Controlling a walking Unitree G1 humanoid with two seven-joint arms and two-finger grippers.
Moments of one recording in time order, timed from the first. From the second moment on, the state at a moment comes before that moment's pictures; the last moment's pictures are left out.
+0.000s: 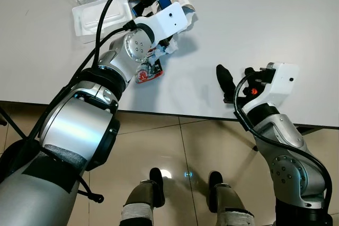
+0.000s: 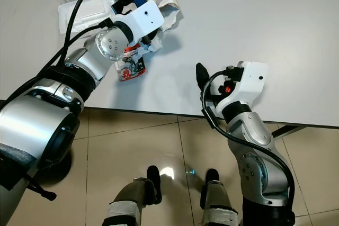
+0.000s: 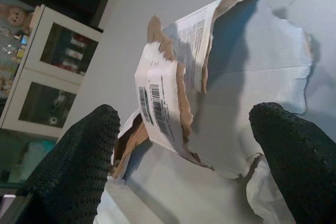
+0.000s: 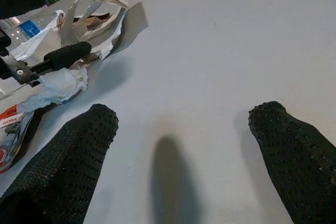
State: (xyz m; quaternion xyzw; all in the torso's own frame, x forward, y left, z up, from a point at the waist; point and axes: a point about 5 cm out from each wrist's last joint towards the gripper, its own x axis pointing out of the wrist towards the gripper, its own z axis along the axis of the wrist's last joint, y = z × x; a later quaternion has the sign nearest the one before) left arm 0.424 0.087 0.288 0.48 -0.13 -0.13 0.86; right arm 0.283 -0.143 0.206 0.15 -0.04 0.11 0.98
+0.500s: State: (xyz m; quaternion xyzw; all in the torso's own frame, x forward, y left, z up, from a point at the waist) left arm 0.425 0.093 0.293 0.45 -0.14 -0.10 0.88; right arm 0.280 -0.145 0.208 0.15 -0.05 0.11 0.98
